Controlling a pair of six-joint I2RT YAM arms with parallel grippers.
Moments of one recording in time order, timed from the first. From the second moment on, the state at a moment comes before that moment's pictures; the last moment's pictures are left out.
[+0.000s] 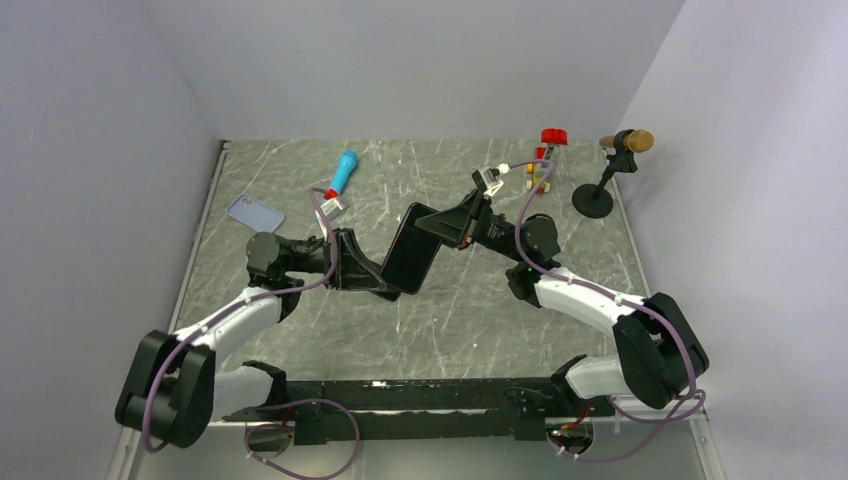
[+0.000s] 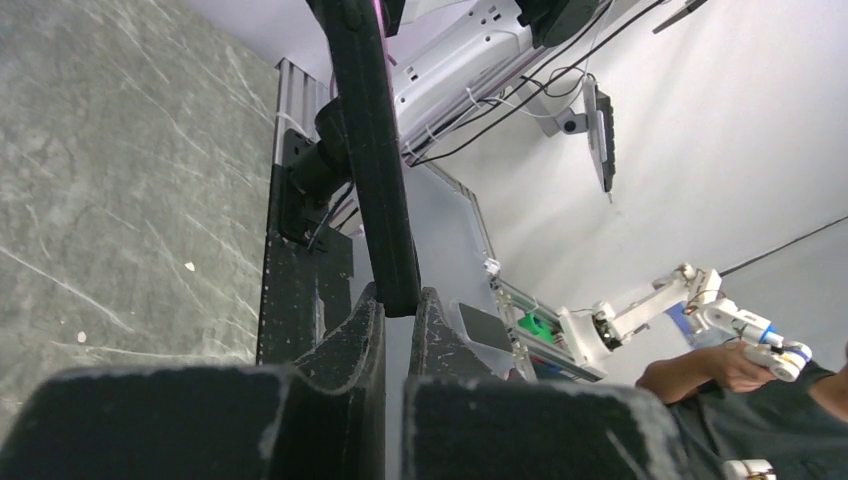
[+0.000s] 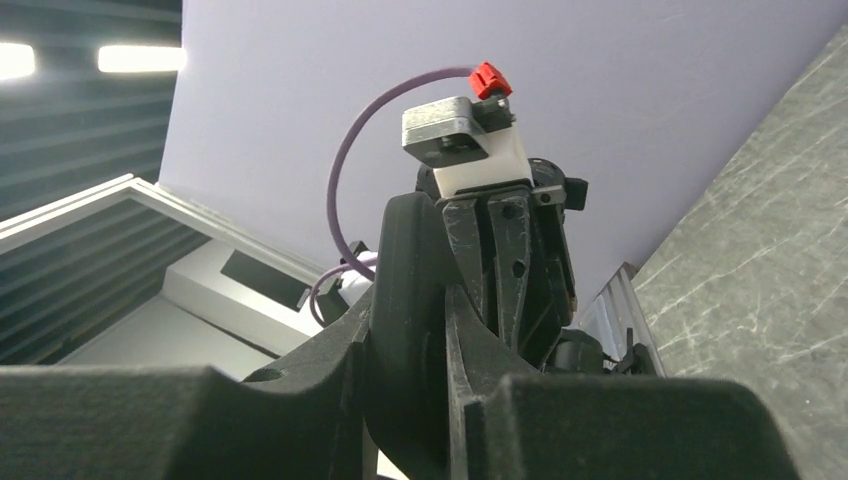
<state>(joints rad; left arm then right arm) -0.33 1.15 0.49 1.08 1.33 -1.21 0.58 1.33 0.65 1.15 -0.66 1.54</state>
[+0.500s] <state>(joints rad) -0.32 1.33 0.48 1.54 1.33 -1.51 0.58 1.35 0.68 1.16 -0.66 1.58</state>
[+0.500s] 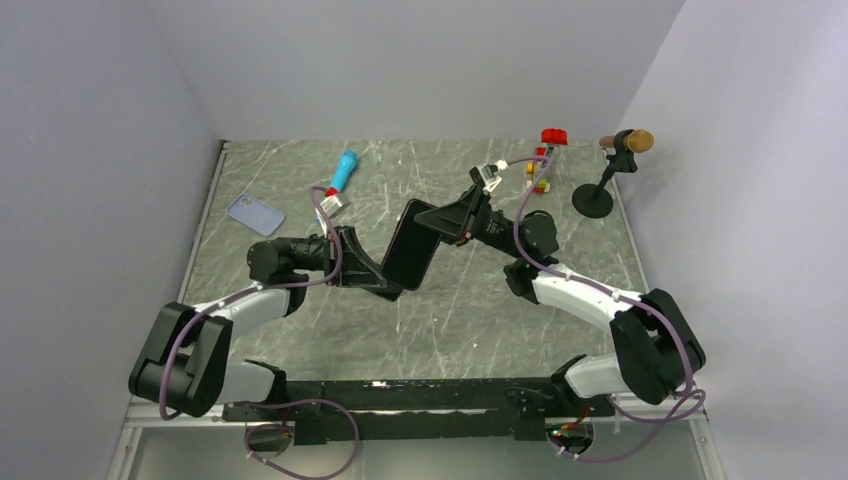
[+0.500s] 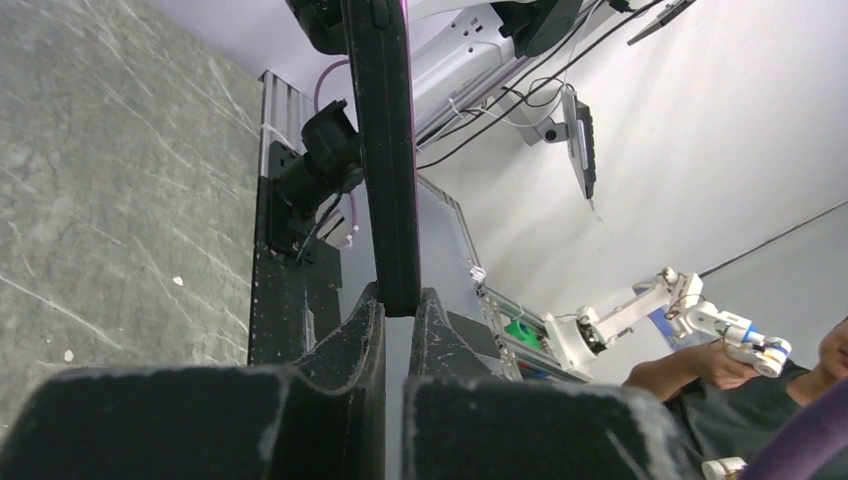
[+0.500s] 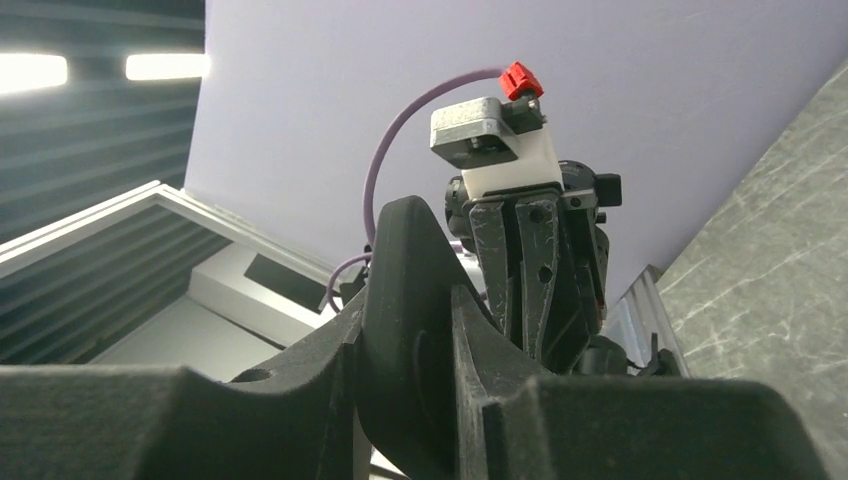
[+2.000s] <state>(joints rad) -0.32 0.76 0.56 0.47 1.19 -0.84 0.65 1.21 0.73 0.83 -0.70 1.52</state>
